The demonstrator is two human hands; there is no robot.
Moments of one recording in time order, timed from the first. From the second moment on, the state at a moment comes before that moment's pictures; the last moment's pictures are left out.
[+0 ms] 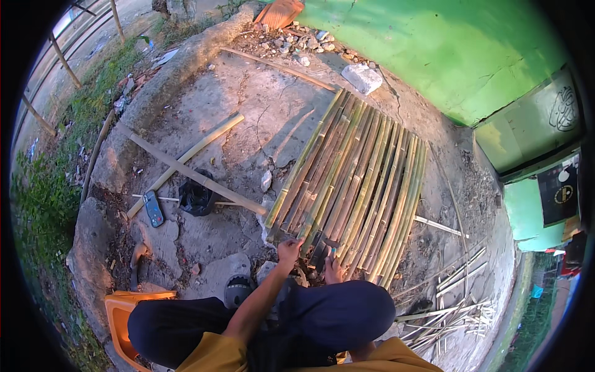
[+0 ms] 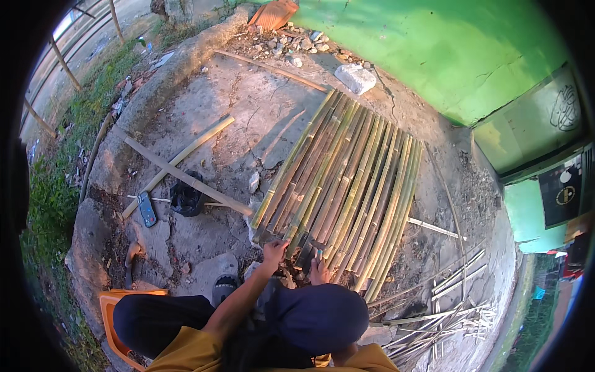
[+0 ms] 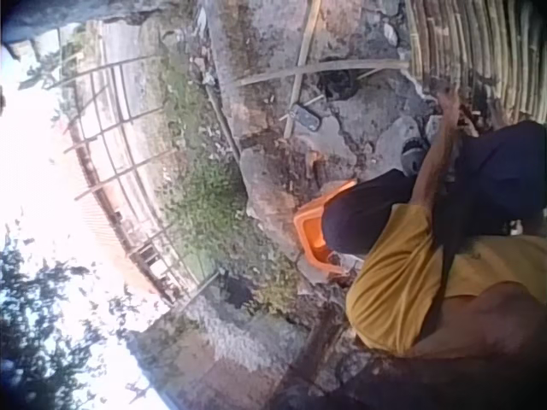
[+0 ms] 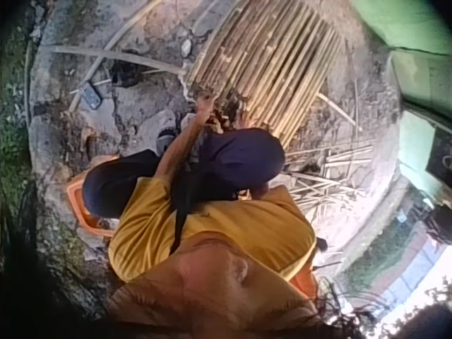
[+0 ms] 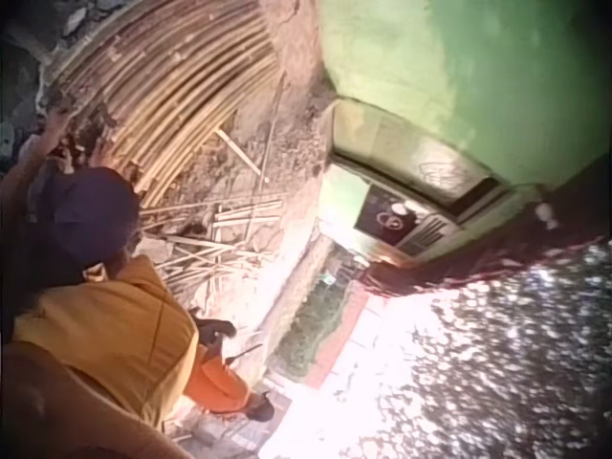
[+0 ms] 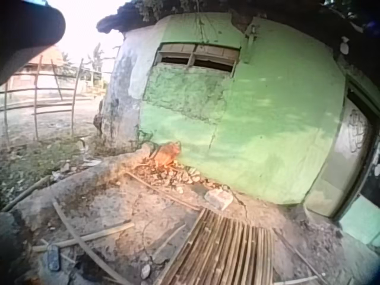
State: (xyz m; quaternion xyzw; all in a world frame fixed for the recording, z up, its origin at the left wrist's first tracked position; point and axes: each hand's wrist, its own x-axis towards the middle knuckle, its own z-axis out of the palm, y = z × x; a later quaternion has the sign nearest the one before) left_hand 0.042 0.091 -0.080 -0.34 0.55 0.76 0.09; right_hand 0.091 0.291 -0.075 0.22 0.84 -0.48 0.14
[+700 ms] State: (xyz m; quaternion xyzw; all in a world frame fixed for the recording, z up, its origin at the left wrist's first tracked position) left_hand 0.045 0.076 -0.102 -0.35 0.69 0.63 0.10; right_hand 0.089 0.270 -0.051 0.21 0.82 -0.52 0.14
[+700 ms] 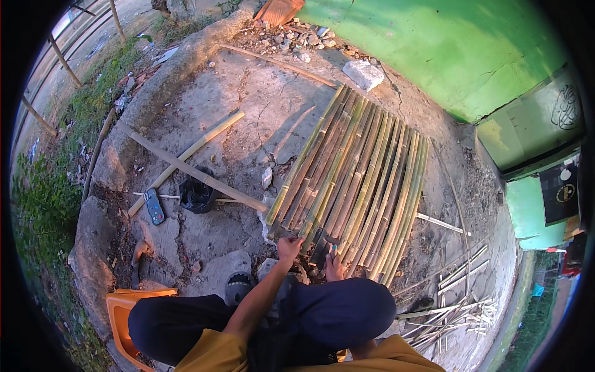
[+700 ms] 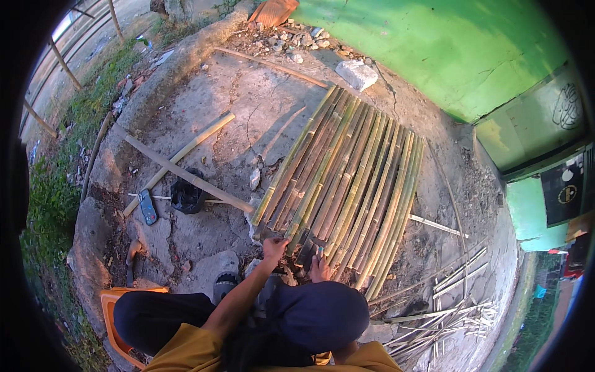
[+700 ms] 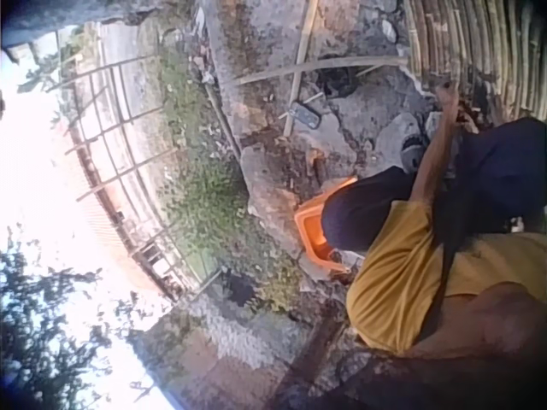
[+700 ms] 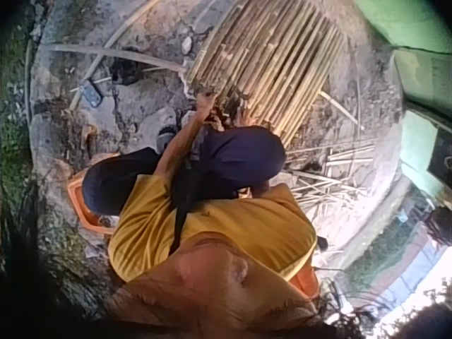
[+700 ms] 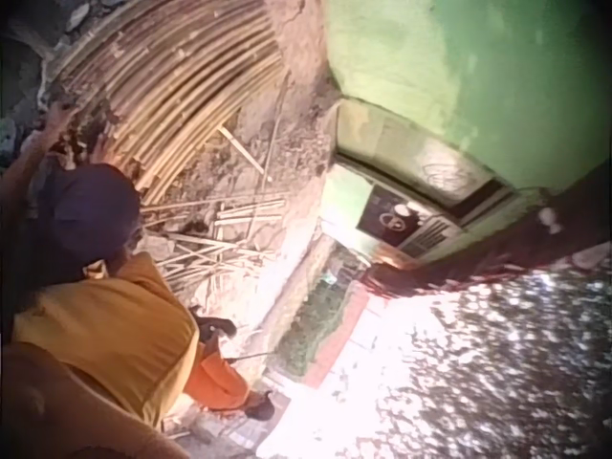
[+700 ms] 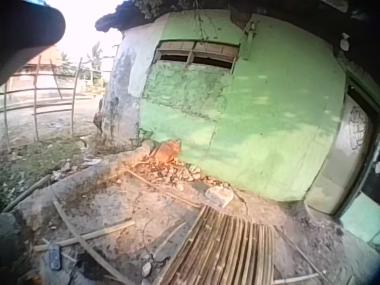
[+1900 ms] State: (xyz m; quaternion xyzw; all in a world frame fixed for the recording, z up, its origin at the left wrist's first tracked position) left_hand 0.042 0.087 -0.067 -0.34 0.70 0.62 0.12; right_hand 0.022 0.221 0.000 0.00 0.97 -0.15 0.18
